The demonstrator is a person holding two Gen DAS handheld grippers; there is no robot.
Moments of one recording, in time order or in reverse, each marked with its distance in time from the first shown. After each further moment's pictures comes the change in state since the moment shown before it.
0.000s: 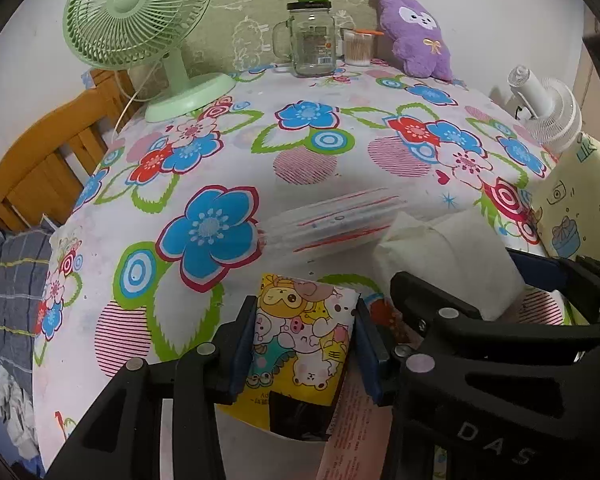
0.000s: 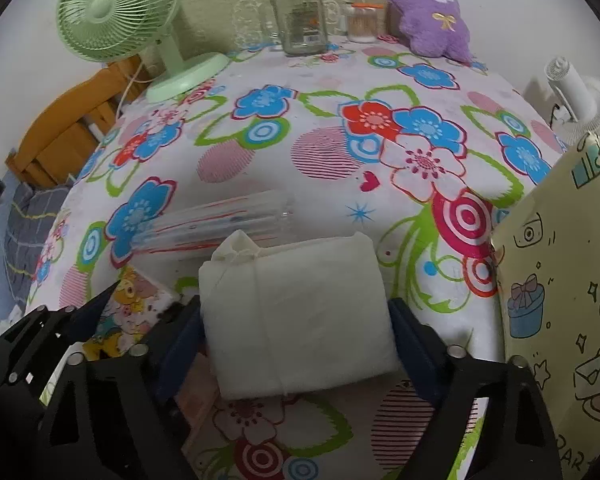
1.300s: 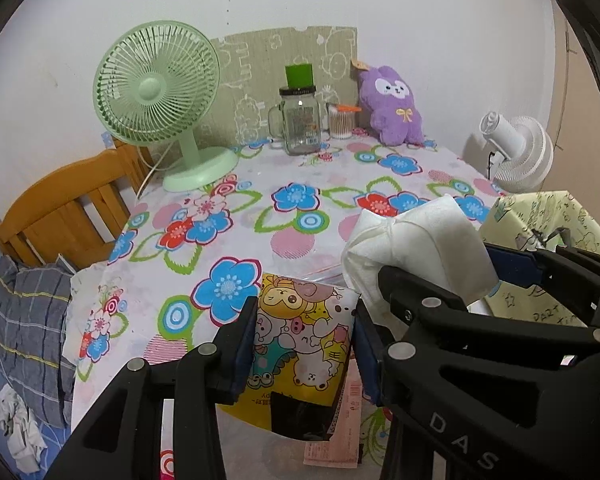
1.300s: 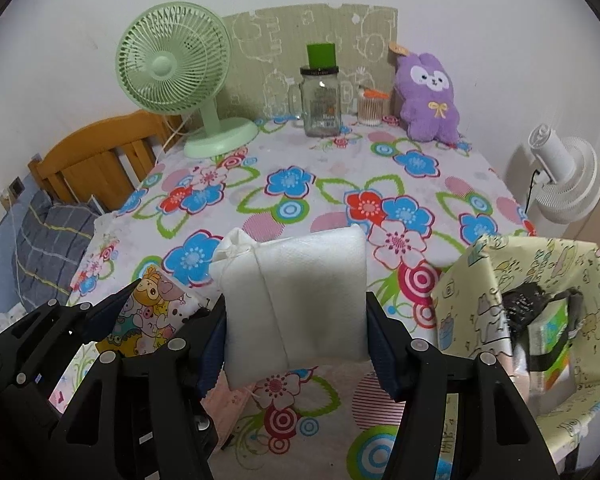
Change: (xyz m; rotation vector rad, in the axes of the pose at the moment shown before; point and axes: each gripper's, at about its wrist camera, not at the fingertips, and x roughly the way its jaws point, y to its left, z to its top) left arm -0.089 -0.011 0.007 0.013 -0.209 -0.001; right arm -0.099 0.019 0.002 -0.083 -0.204 -0.020
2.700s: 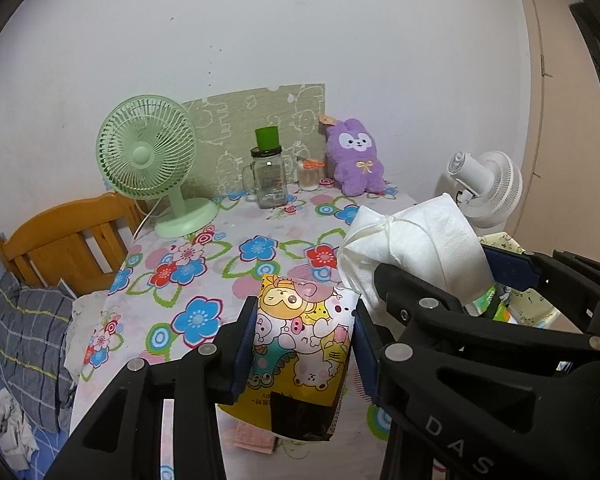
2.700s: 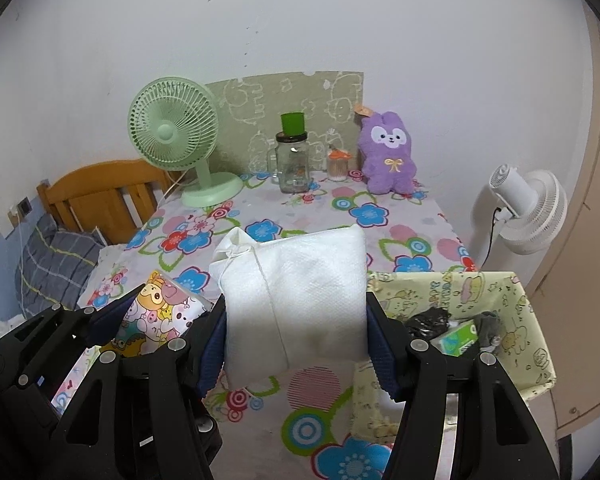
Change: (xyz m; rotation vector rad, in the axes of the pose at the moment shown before) left arm -0.074 -0.065 0.017 -0.002 -0.137 -0.018; right arm -0.100 -0.049 -0.005 -0.011 -0.166 -0.026
